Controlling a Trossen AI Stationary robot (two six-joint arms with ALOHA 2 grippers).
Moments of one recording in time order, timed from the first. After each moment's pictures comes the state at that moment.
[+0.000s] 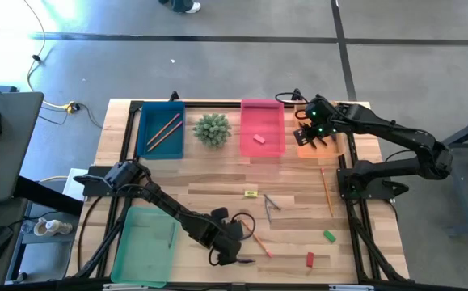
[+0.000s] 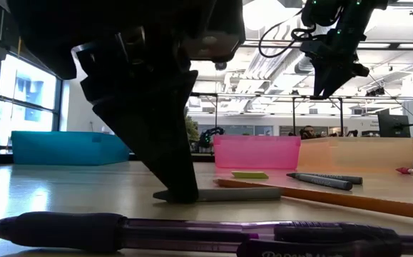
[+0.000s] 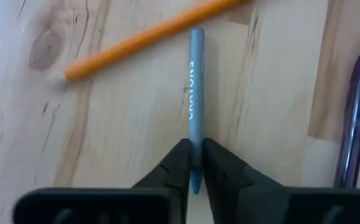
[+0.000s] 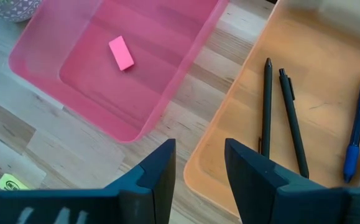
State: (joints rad) left arm -0.40 2.16 1.48 -0.52 -0.27 -0.67; right arm -0.54 1.11 0.98 -0.97 0.10 0.50
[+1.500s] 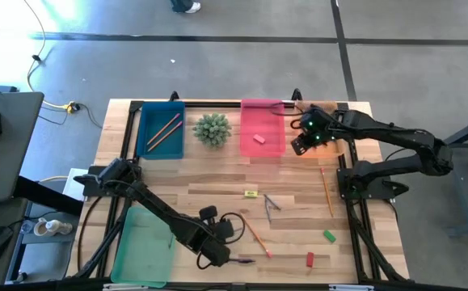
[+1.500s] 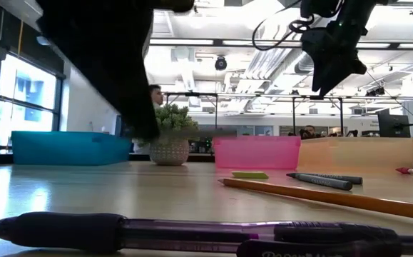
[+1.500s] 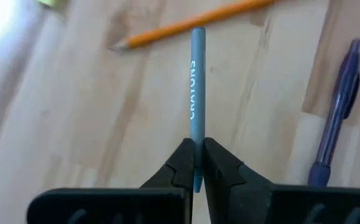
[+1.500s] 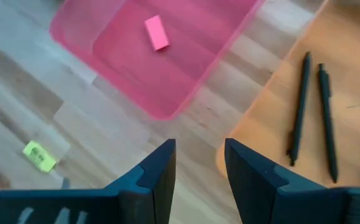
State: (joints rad) left arm -0.48 2.04 1.48 -0.70 -0.42 -0.82; right arm -0.38 1.11 0.98 -0.97 0.10 0.54
